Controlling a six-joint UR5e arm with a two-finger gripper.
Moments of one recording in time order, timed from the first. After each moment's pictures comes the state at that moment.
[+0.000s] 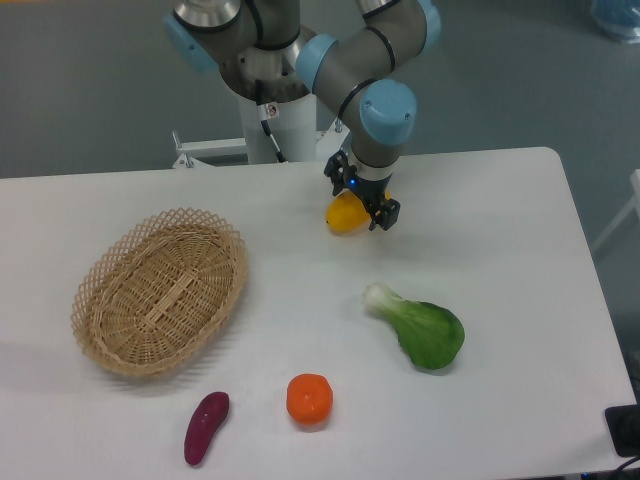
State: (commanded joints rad) arm 2.68 -1.71 -2.22 -0.89 1.55 1.52
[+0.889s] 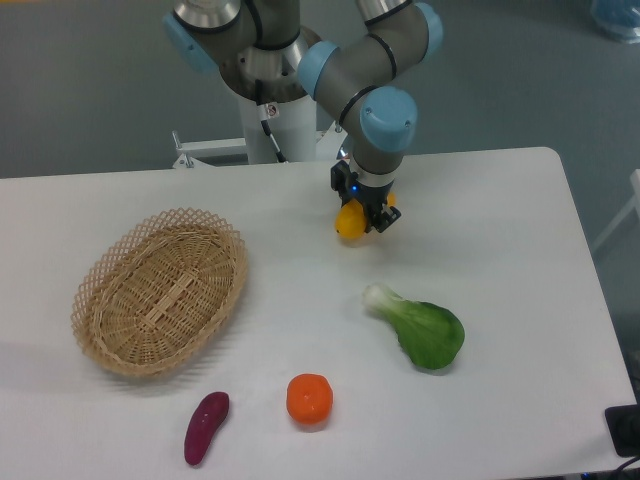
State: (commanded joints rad) arm 2.67 -1.72 -2.15 -0.91 1.55 1.51
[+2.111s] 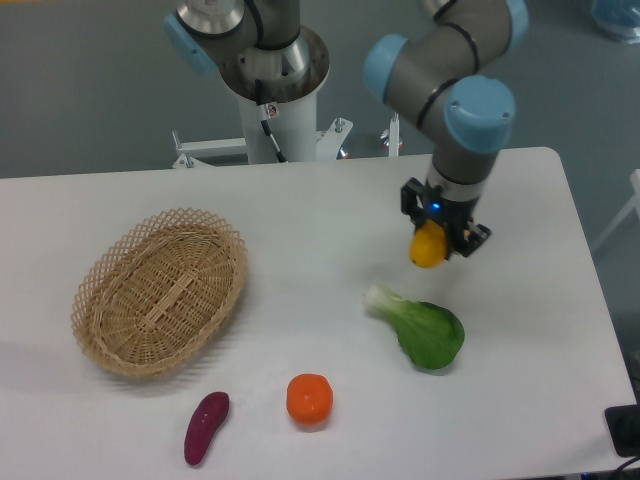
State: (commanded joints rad) arm 2.69 -1.90 -1.62 -1.11 1.56 1.41
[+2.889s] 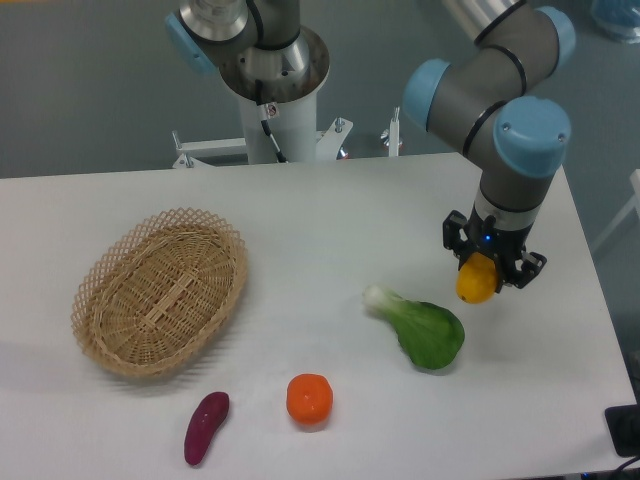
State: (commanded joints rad) arm 2.68 -1.99 -1.51 -1.10 1.56 1.34
